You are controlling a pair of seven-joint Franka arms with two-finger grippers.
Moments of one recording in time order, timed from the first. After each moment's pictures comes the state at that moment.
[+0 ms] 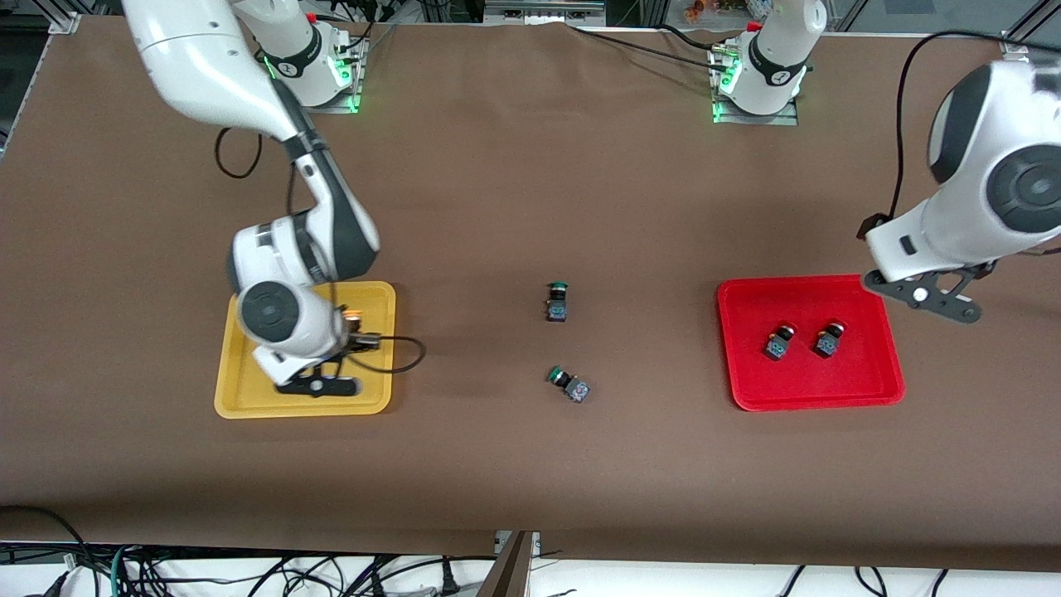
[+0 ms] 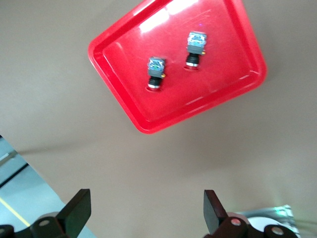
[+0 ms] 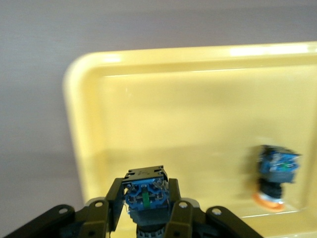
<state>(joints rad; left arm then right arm) 0.20 0.25 -0.36 -1.52 0.34 1.44 0.26 0.27 0.71 -0.01 -1.43 -0.05 1.99 0.30</state>
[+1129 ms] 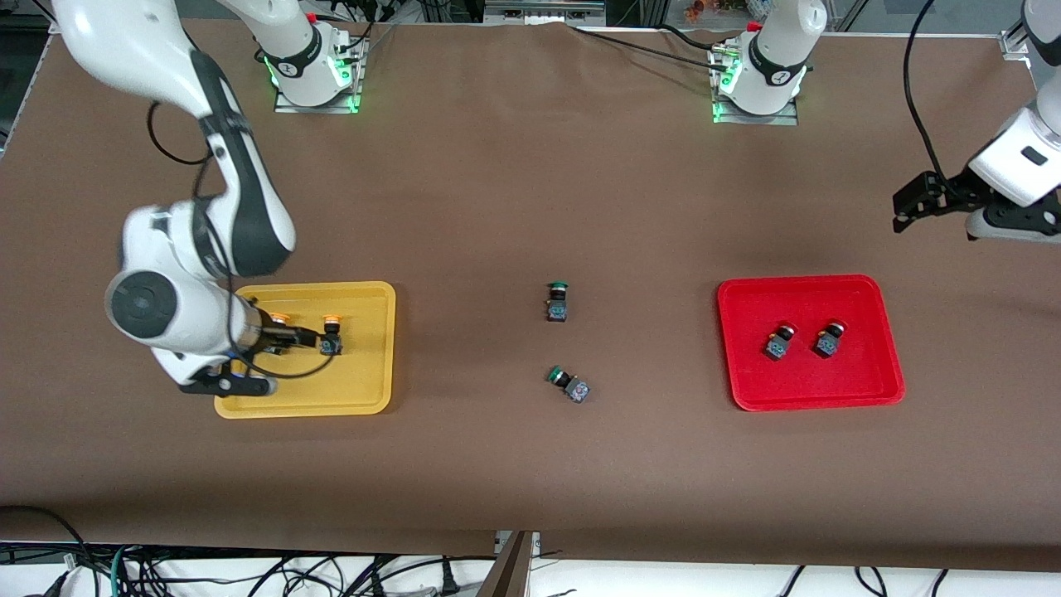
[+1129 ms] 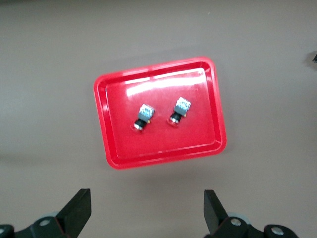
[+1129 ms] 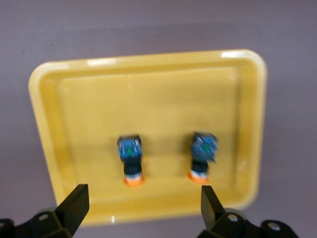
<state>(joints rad) 0.03 -0.09 -0.02 -1.85 0.04 1.79 0.09 0.19 0.52 -0.03 -1.45 -0.05 1.84 0.21</state>
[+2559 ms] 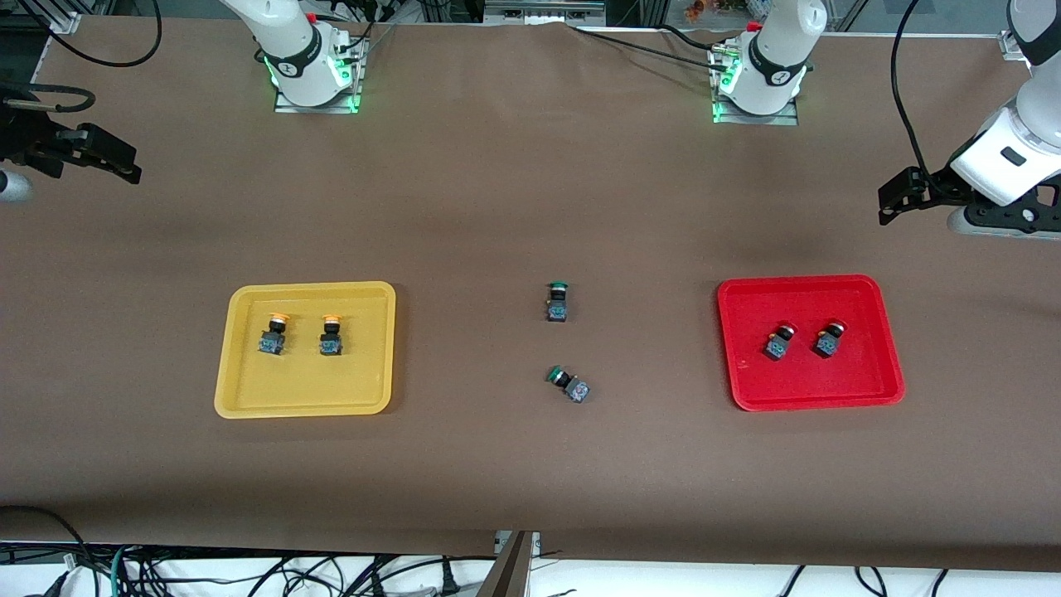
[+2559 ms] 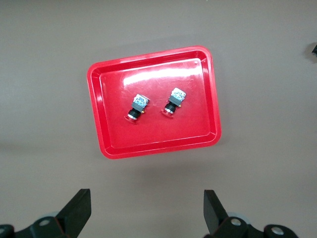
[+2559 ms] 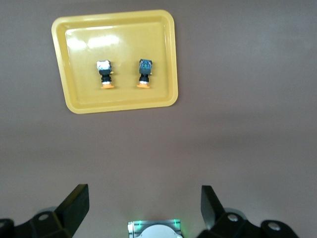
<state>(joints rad) 0.01 -0.07 -0.03 -1.82 0.04 1.75 0.06 0.05 0.04 -0.02 -1.46 -0.04 1.38 0.07</state>
